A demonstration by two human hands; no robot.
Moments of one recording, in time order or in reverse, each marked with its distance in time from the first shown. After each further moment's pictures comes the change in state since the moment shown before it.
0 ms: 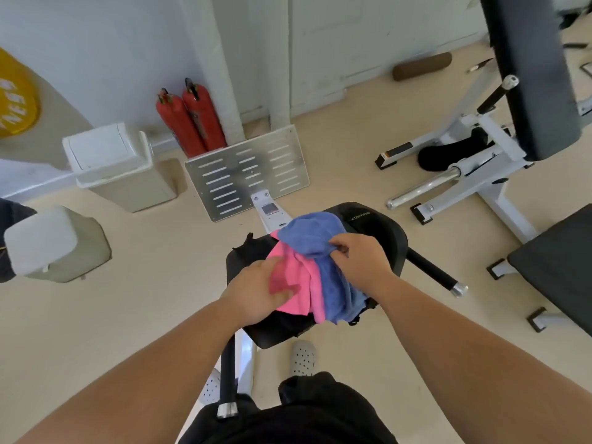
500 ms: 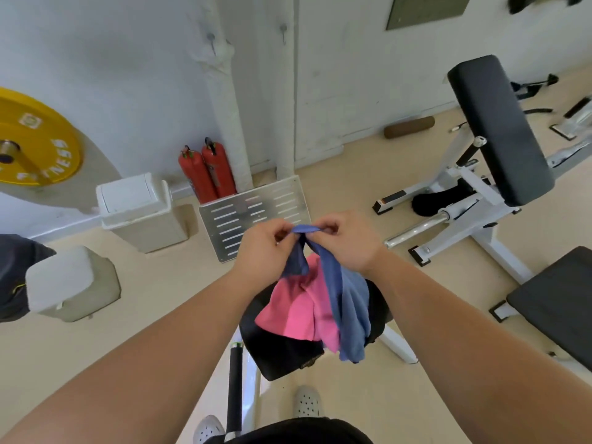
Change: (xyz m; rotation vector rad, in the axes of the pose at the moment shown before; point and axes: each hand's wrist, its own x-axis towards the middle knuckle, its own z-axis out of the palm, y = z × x) left_hand -0.024 0.080 -0.092 -0.349 0.576 0.269; right_hand -0.002 -0.095 -0.086 0.357 0.067 -0.310
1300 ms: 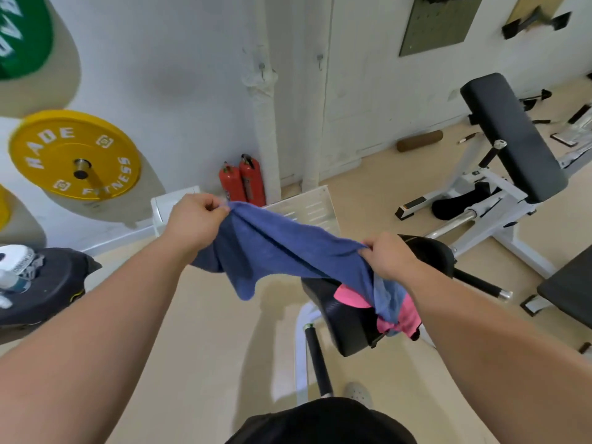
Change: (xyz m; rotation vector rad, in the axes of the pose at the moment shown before) left_hand -0.057 -0.104 -0.281 0.118 0.150 -0.237; right_hand -0.050 -0.078 0.126 -0.510 -0.039 0.362
